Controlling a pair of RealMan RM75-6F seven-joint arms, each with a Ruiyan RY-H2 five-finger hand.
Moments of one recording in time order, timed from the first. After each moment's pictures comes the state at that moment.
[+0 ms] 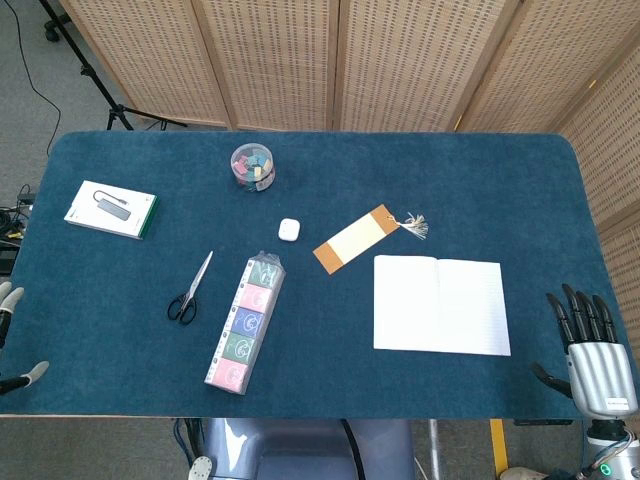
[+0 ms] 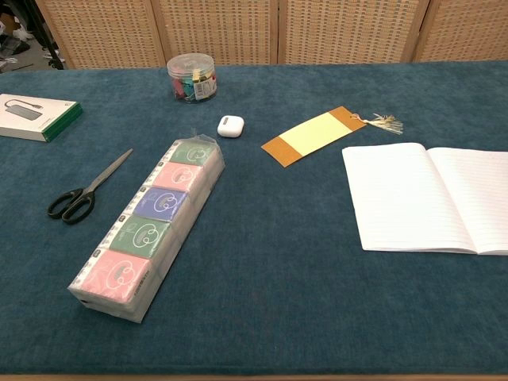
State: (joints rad) left arm 0.00 -1.07 -0.02 -1.65 1.49 1.55 -0.02; right arm 0.02 -1.18 0.06 -1.59 -1.61 1.62 -0.13
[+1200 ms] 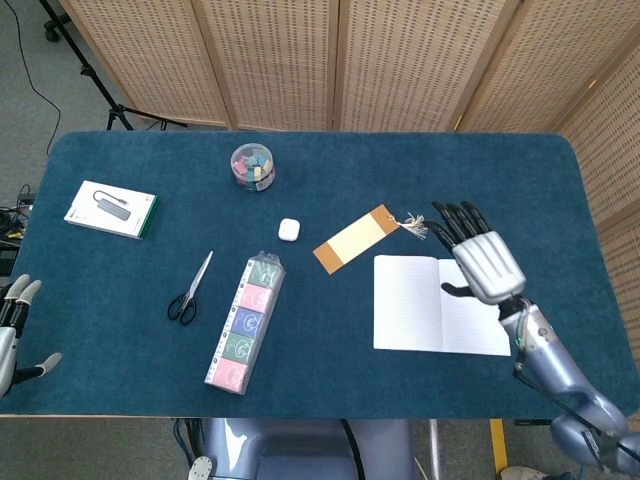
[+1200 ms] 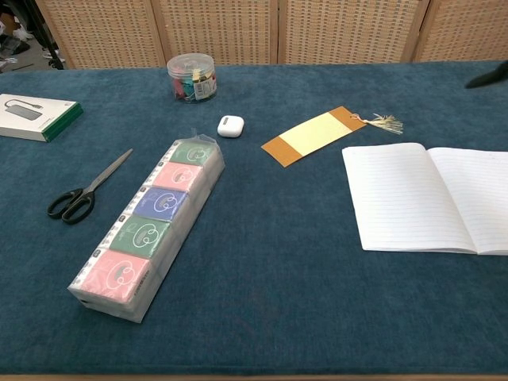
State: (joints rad) left arm -0.05 -1.13 -0.05 -1.59 1.48 1.50 0.00; right arm 0.56 -1.16 0.29 -1.60 -1.47 1.01 -0.14
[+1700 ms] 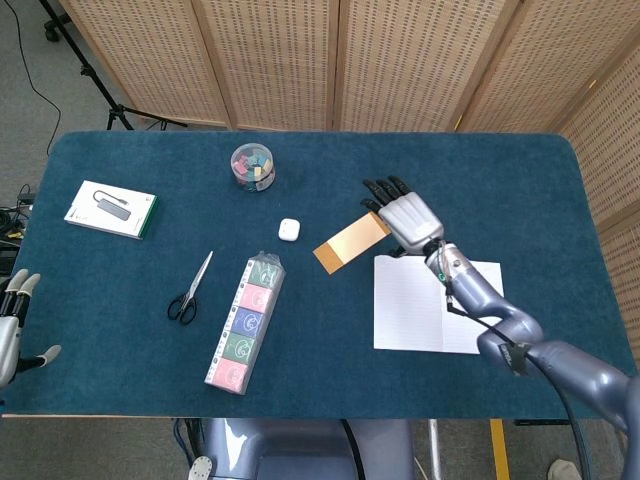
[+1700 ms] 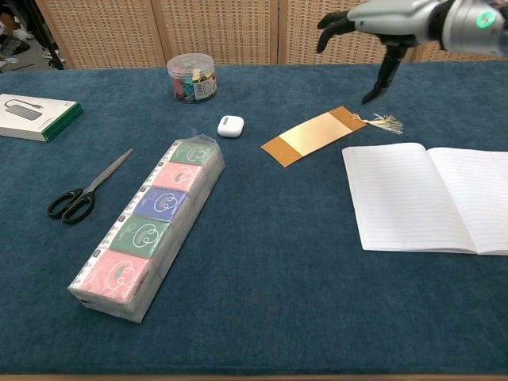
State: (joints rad) left arm -0.08 -1.16 -0.08 -1.57 1.38 1.42 0.06; right arm 0.93 -1.45 0.31 -1.14 -1.42 0.65 -0.05
